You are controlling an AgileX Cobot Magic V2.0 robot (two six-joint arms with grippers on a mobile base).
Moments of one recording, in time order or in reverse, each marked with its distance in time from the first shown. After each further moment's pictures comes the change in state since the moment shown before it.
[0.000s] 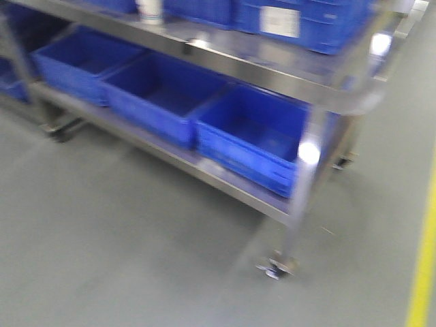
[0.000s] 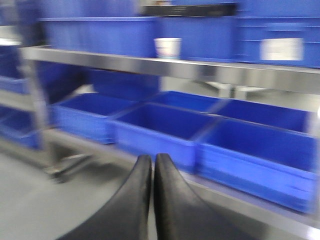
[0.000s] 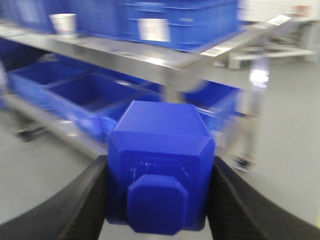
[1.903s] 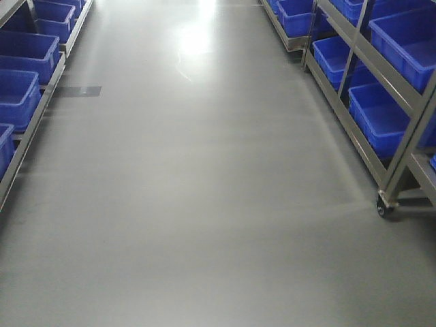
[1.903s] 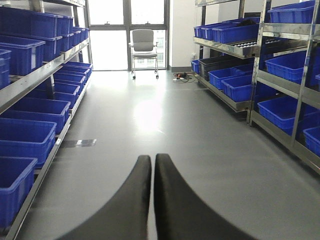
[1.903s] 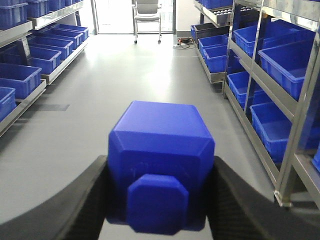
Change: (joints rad) left arm 0.000 0.000 0.000 0.000 0.000 0.000; right arm 0.000 0.000 0.000 -0.006 0.000 -0.001
